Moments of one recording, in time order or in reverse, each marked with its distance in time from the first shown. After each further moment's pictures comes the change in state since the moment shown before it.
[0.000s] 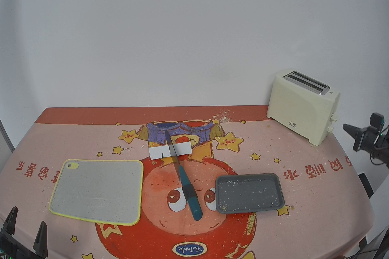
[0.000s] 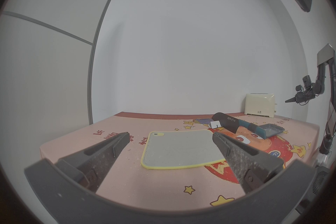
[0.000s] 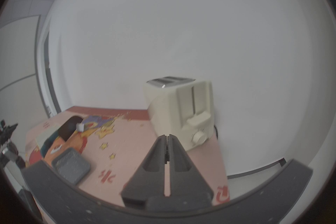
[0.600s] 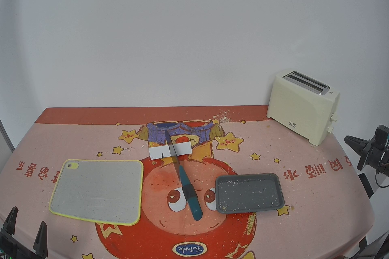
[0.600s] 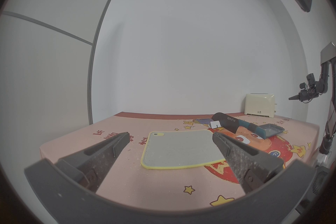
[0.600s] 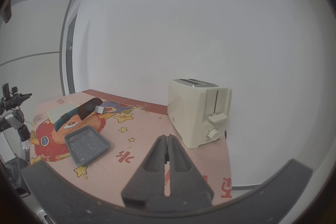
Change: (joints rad) left arm 0.001 0.000 0.000 0.000 0.000 0.000; right arm -0.022 -0.153 0.162 -0.005 0.135 -0.197
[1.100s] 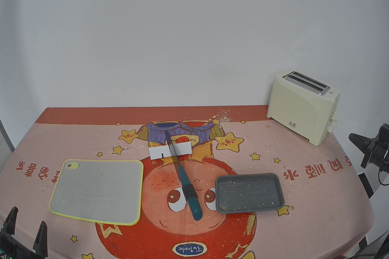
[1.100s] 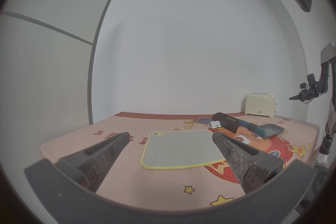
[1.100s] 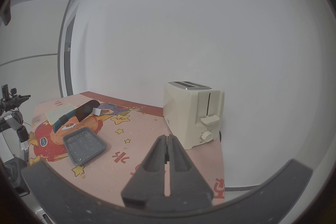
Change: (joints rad) left arm 0.000 0.000 0.000 0.000 0.000 0.000; right arm -0.061 0.000 -0.013 0.000 0.047 -0.001
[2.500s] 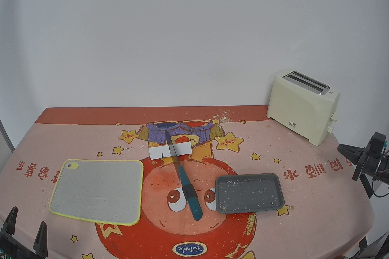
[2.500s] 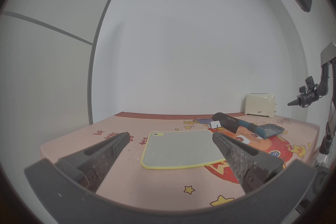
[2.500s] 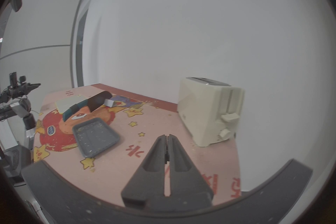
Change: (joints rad) left arm 0.000 0.000 0.000 0.000 0.000 0.000; right arm 0.124 -0.003 0.063 0.000 -0.001 -0.085
